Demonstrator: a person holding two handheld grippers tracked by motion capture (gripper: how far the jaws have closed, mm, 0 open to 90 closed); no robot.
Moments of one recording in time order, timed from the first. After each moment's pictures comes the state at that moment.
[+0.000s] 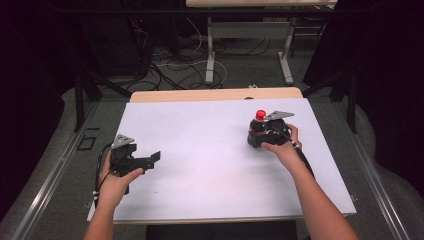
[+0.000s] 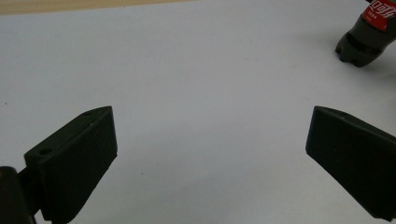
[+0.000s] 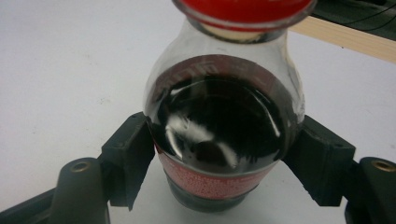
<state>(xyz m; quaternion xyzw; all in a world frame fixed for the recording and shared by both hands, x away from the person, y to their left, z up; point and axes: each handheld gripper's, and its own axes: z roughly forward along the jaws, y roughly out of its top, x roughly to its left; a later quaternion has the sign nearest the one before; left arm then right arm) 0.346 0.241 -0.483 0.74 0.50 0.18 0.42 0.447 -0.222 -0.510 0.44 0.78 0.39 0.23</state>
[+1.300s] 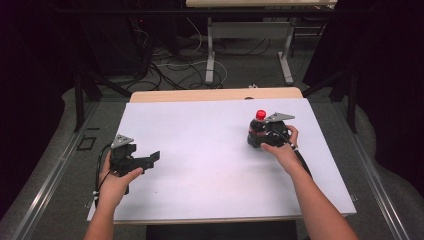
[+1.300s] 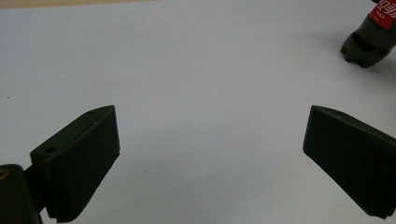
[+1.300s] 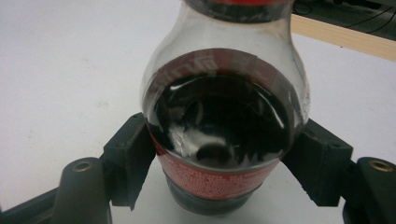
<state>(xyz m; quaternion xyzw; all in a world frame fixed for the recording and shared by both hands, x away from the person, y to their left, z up) 0.347 0.242 -0.486 0.73 0.51 0.18 0.42 0.445 -0.222 -0.517 0.44 0.77 0.41 0.24</state>
